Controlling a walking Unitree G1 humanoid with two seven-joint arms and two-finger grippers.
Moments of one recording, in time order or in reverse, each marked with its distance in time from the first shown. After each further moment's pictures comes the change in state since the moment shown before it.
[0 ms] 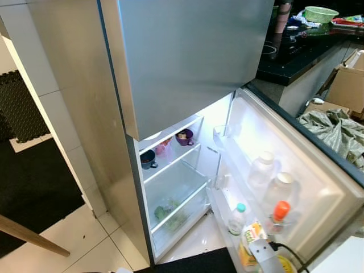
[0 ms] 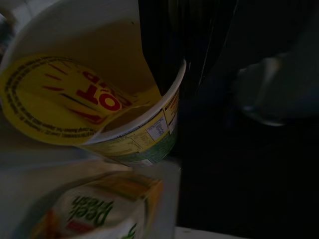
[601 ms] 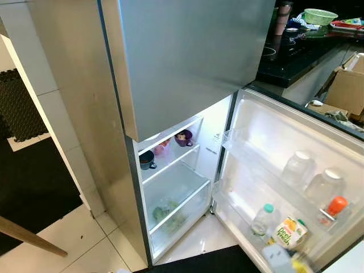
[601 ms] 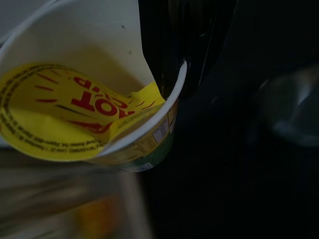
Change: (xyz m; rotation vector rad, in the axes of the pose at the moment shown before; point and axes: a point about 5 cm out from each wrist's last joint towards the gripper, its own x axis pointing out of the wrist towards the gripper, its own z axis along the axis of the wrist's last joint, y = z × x) left arm 0.000 0.001 -0.002 -0.011 -0.004 0.036; right arm -0.005 0.007 -0.035 0.028 0.118 -0.001
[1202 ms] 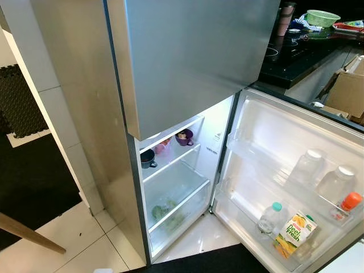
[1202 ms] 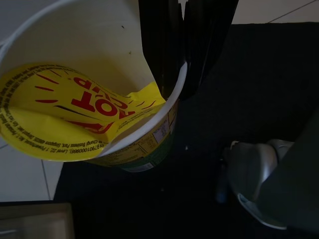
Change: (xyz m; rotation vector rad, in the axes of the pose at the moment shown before) left arm -0.007 0.029 0.009 -0.319 -0.115 0.314; right arm -0.005 0.028 -0.041 -0.045 0.120 0.124
